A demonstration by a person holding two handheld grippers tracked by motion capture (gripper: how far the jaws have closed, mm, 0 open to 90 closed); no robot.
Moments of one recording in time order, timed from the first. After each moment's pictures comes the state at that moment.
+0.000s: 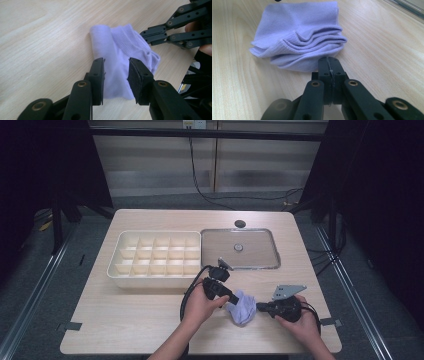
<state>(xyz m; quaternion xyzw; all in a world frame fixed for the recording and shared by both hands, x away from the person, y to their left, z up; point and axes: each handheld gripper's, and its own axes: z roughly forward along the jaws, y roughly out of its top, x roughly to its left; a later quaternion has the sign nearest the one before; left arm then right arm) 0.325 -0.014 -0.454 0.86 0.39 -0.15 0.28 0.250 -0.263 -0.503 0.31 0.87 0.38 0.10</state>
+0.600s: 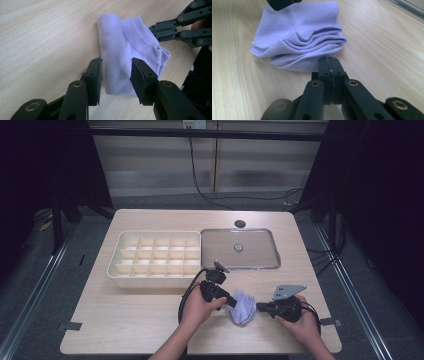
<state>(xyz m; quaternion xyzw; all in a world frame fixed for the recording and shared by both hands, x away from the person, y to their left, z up) 0.323 -0.010 -0.470 0.85 0.42 -0.17 0.28 0.250 -0.263 -0.503 0.31 0.87 0.38 0.10</state>
